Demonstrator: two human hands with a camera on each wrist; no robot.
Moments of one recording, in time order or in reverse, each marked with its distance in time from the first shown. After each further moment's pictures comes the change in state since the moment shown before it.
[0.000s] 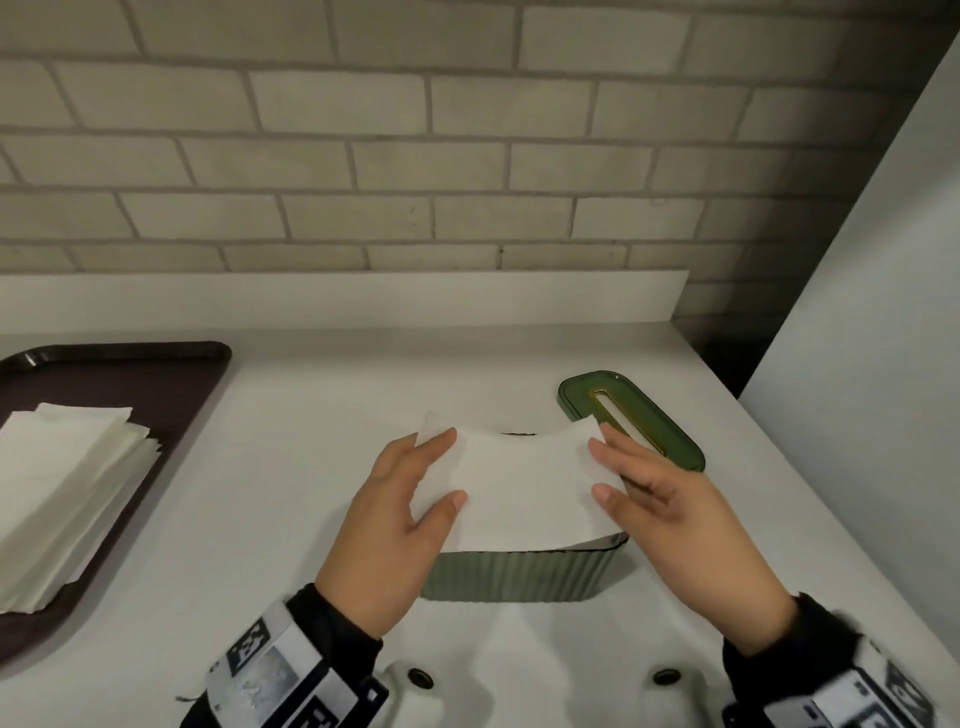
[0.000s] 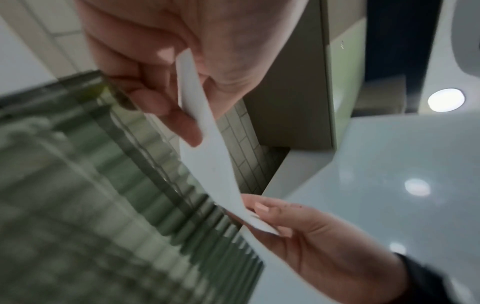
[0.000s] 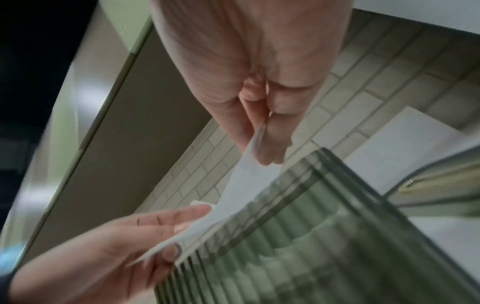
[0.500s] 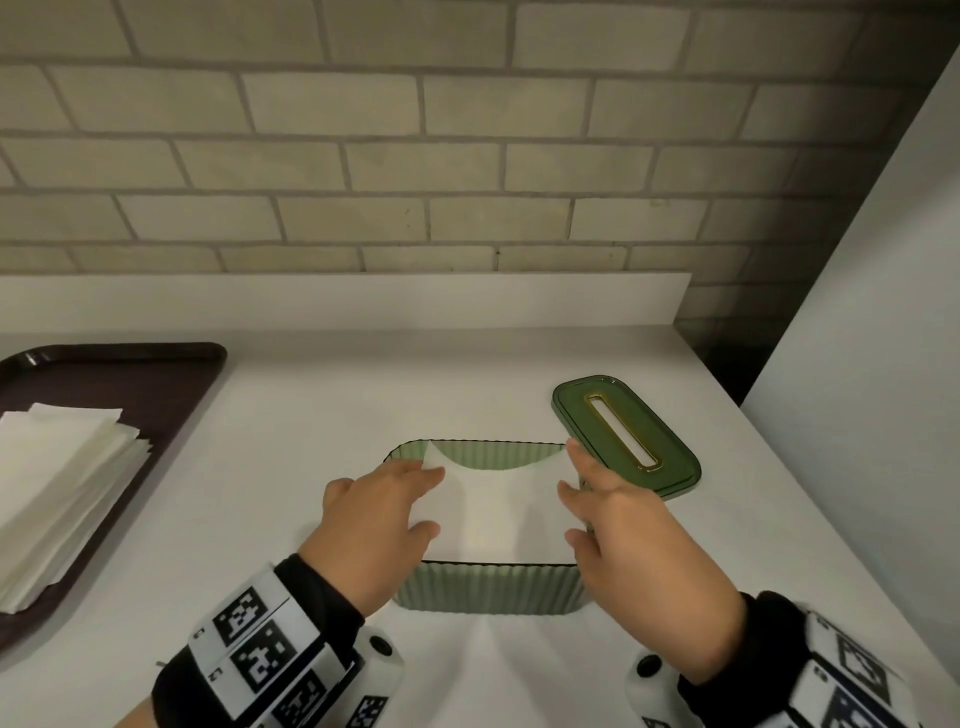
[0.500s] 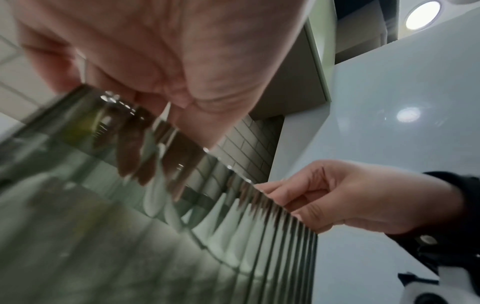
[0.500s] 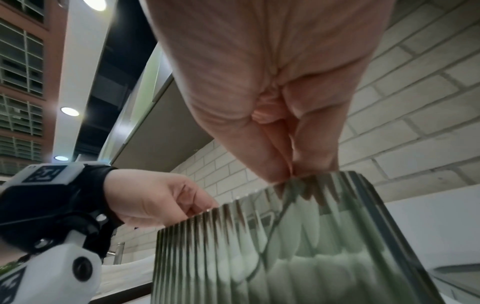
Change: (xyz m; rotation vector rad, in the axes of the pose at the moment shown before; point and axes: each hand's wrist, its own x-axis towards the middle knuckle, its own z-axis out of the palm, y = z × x) left_hand 0.021 0.015 0.000 0.710 -0.267 -0.137; right_hand 0.006 -0.024 0.005 -0.900 -0.315 -0.087
